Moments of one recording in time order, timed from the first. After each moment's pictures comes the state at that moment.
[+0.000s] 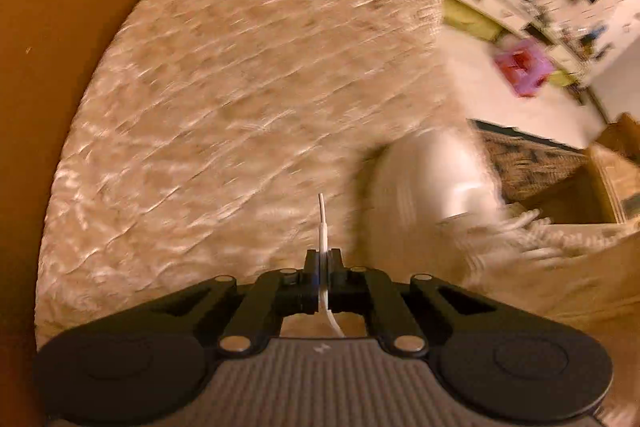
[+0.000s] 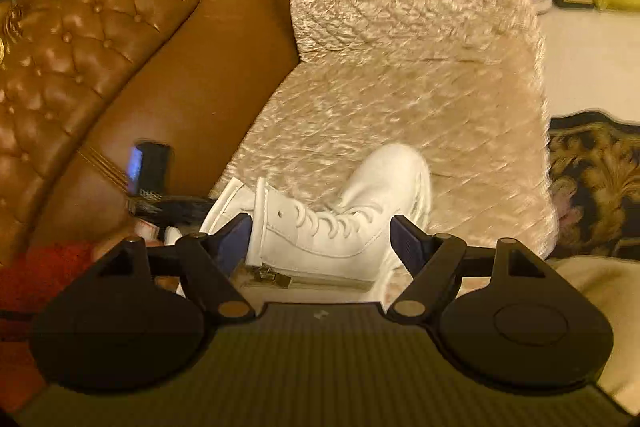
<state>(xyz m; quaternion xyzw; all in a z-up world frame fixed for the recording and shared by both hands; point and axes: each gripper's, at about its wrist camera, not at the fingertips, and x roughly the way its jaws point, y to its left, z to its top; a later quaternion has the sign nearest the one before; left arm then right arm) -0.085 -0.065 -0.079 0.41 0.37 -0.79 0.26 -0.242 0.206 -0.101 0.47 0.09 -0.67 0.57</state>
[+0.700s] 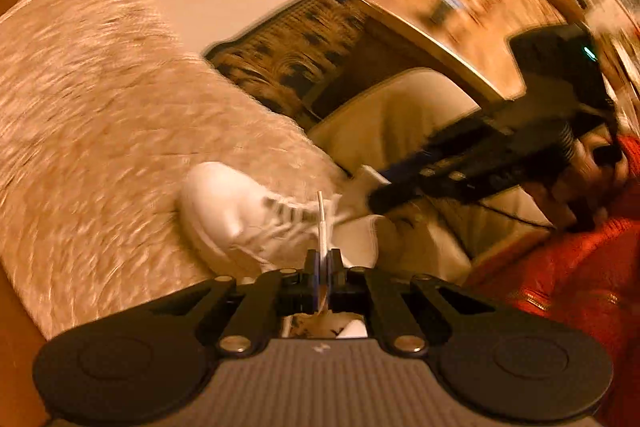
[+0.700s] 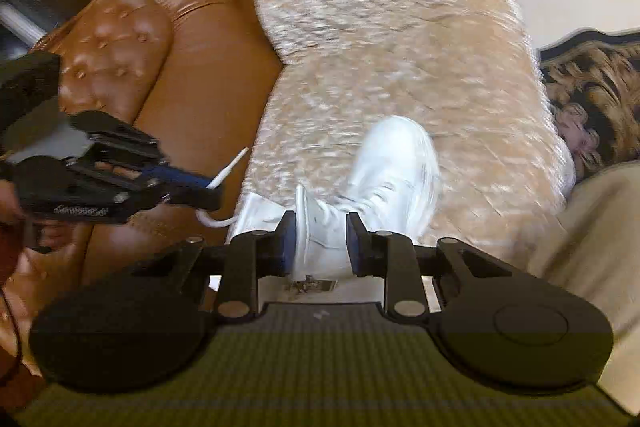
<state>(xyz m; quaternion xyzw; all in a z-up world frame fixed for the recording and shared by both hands) -0.209 0.011 0.075 0.58 0.09 -0.80 -0.06 -0.265 0.234 -0.122 0.56 -0.06 -0.65 0.51</state>
